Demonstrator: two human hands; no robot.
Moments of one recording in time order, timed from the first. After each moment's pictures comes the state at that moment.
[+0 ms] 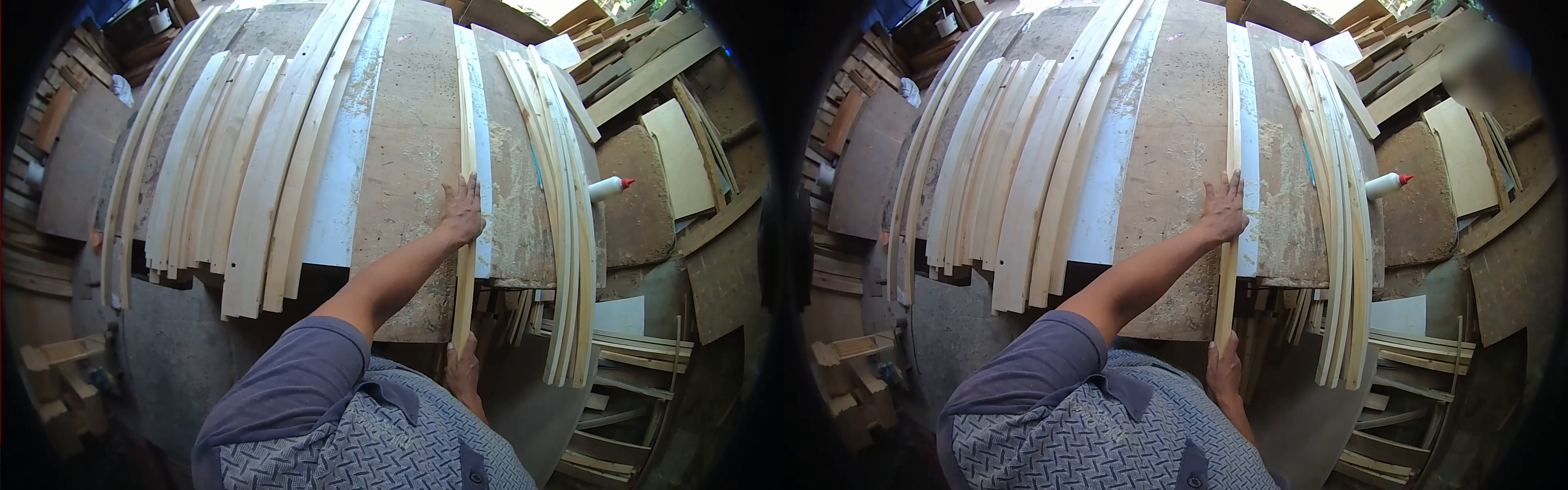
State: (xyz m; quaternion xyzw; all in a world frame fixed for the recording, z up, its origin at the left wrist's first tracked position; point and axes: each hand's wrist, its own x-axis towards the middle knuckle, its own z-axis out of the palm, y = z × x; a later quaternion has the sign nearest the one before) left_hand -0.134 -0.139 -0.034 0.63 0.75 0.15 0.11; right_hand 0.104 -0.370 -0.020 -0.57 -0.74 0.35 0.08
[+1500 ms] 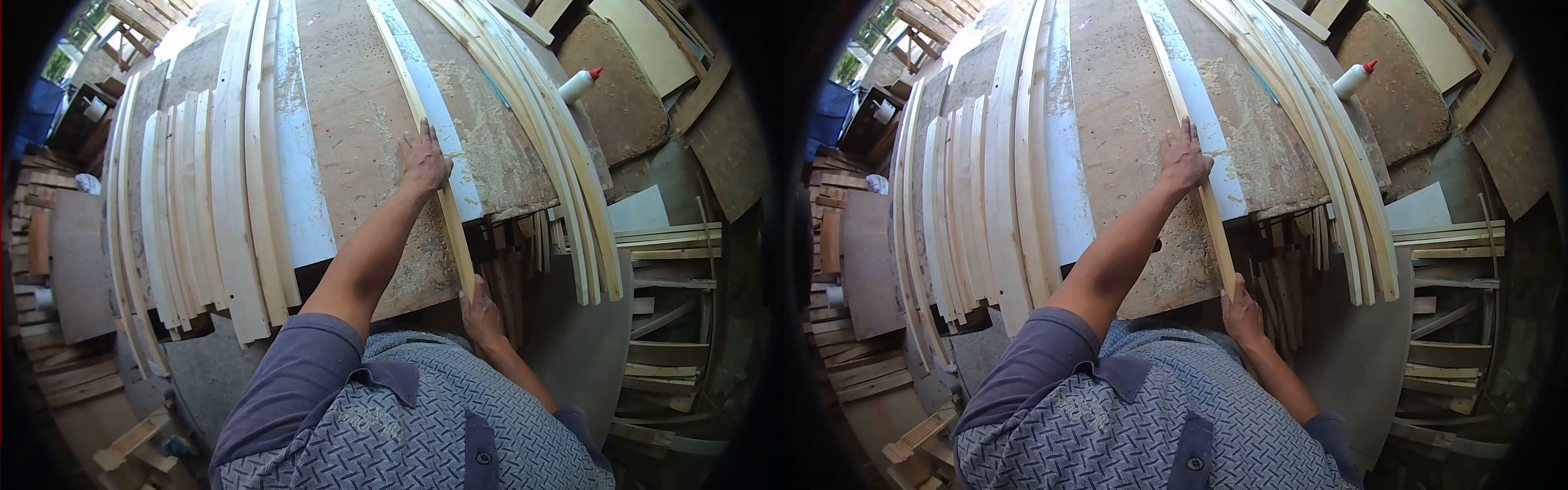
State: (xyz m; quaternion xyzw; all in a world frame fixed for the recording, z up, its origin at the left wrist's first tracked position) left_hand -0.139 -0.138 -0.031 0.64 0.75 0.11 0.13; right_hand 0.103 -0.364 -0.037 -0.58 -0.76 0.29 0.07
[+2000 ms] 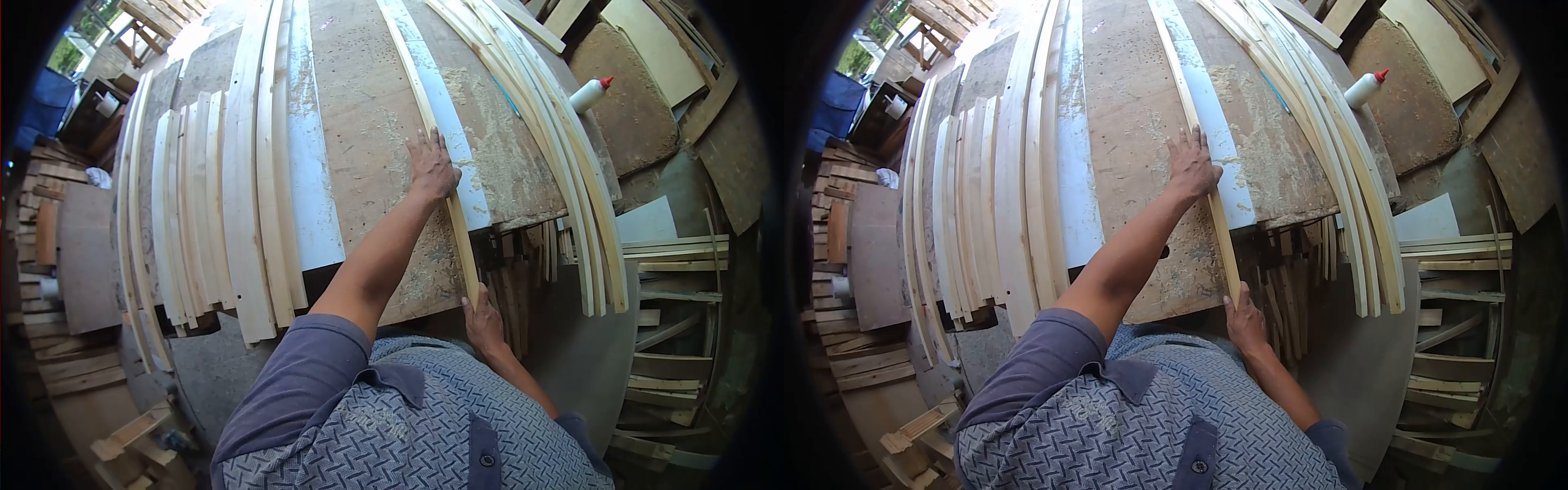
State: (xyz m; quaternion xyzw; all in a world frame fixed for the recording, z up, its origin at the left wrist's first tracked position) left_hand -0.140 -0.141 -0.026 0.65 0.75 0.07 0.08; right_hand 0.101 -0.362 -0.039 -0.58 -0.75 0.32 0.04
